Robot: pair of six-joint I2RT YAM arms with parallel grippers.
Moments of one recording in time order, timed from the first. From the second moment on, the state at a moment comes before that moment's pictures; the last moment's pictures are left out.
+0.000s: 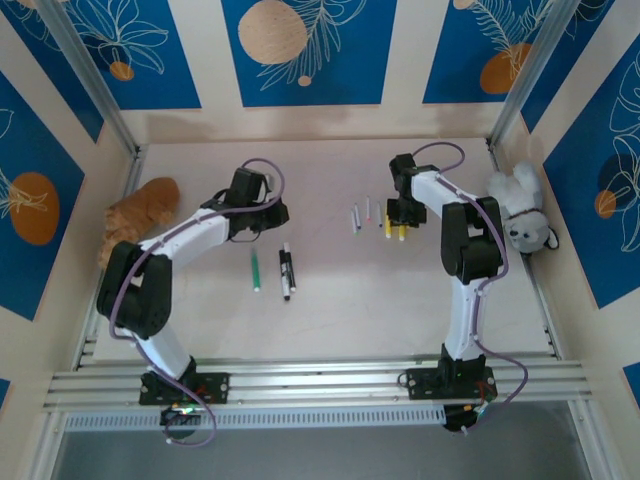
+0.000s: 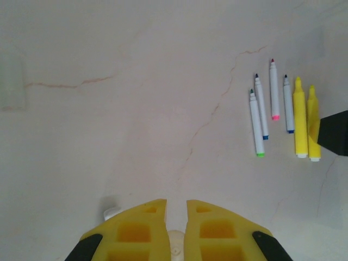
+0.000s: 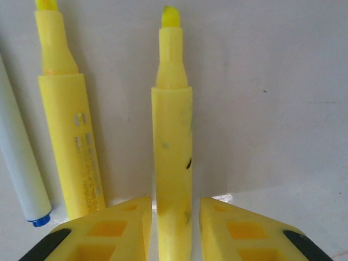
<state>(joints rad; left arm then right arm) -0.41 1.71 1.19 -0.30 0.25 -0.59 0.18 2.09 1.55 -0.87 0.11 0.30</state>
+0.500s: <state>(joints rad) -0.41 2.07 1.62 -0.54 0.01 -0.41 0.39 1.60 1.43 -0.86 0.16 0.37</state>
